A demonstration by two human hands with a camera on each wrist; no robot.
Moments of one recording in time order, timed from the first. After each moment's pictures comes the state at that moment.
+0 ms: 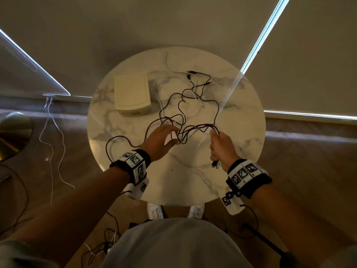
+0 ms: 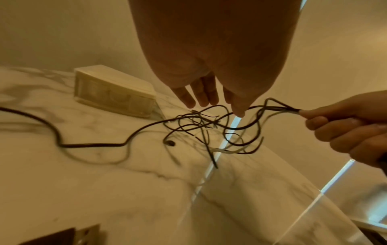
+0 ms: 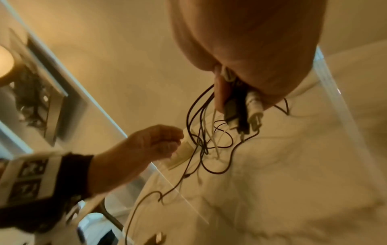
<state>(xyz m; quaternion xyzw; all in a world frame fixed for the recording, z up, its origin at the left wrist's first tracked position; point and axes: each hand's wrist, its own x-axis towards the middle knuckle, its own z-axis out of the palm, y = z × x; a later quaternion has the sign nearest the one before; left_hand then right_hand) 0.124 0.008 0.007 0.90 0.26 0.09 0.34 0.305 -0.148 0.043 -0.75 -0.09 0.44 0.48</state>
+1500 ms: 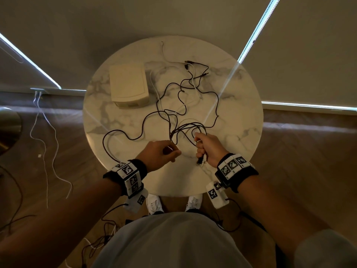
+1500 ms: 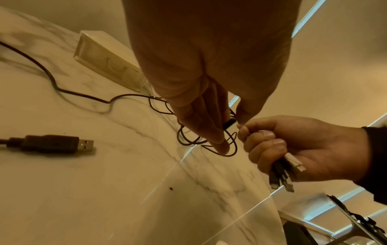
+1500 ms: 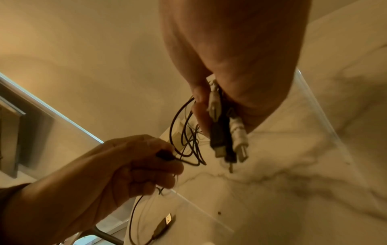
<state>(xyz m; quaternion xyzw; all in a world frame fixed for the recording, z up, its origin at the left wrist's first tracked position) 0.087 -0.035 0.020 0.80 0.32 -0.03 0.50 0.267 -0.140 0.022 -0.68 0.01 0.54 0.50</state>
